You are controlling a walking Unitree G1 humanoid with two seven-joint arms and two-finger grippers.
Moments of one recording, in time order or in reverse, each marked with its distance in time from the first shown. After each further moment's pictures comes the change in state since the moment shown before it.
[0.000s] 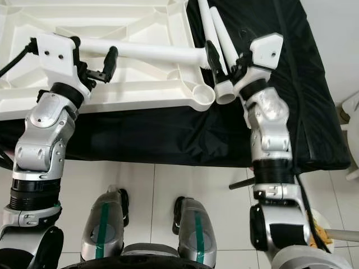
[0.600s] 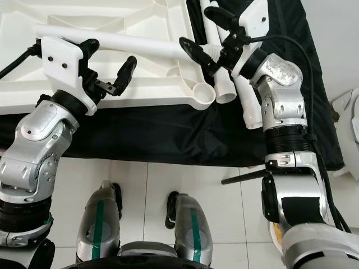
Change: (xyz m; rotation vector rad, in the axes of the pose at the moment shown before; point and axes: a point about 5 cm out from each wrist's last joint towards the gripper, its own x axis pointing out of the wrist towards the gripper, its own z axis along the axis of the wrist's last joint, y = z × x) left arm -0.023 -0.023 0.020 -0.008 0.007 -0.100; right arm 0.030 -0.009 0.013 -0.008 0.045 0.343
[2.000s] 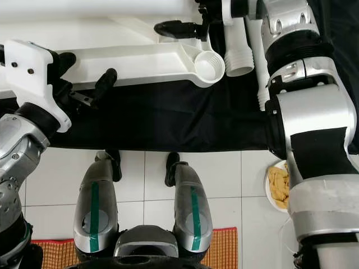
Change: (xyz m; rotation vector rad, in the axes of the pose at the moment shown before) left arm -0.036 0.001 0.022 -0.006 0.146 0.037; right arm 0.067 -0.023 0.057 -0.299 0.257 0.520
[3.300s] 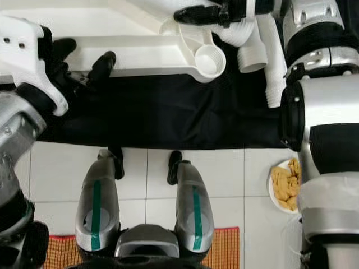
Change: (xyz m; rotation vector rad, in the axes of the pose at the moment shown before) left arm 0.021 0.022 0.016 -0.062 -0.031 0.011; right arm -0.039 -0.008 -0.017 0.265 -0.161 -0.143
